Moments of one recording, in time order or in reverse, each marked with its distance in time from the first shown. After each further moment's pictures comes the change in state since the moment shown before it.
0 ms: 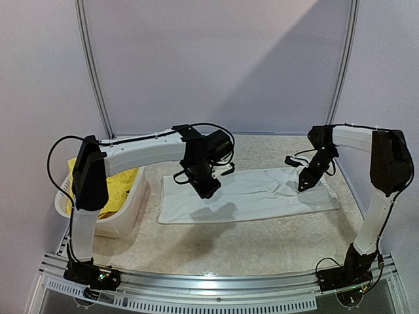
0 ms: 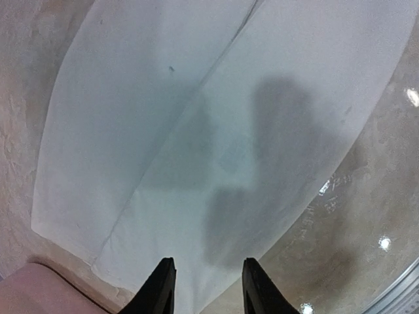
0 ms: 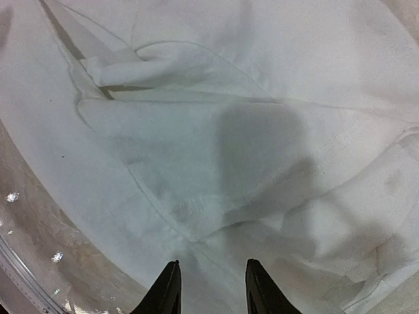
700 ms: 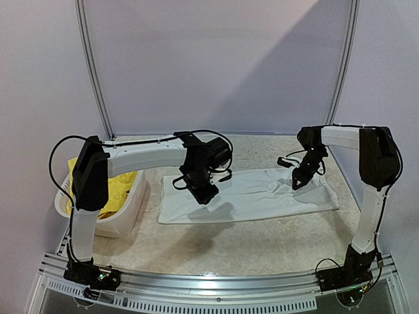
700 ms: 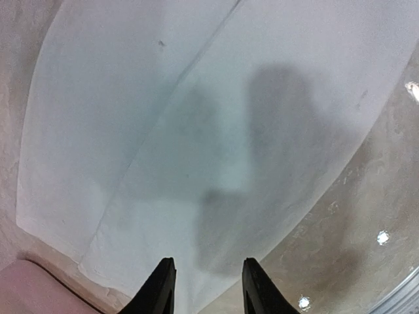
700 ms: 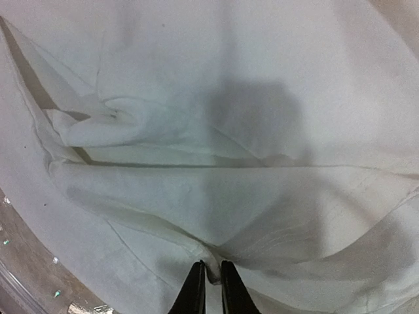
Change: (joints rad) left arm 0.000 -0.001 -0.076 0.031 0.002 -0.017; right arm 0.058 0.122 0.083 0.031 0.046 0.062
